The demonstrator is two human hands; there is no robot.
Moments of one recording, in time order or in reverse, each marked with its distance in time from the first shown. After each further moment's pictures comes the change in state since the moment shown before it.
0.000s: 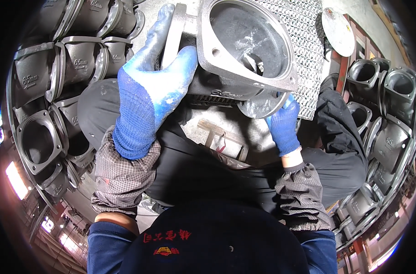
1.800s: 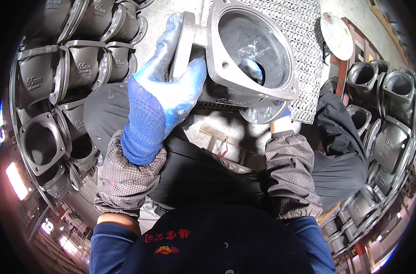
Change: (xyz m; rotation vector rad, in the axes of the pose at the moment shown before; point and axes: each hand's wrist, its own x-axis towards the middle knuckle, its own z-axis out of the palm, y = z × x) left_hand -0.001 -0.009 -0.005 0.185 -0.008 0.245; right_hand 0.055 0.010 0.052 1.084 0.221 0.608
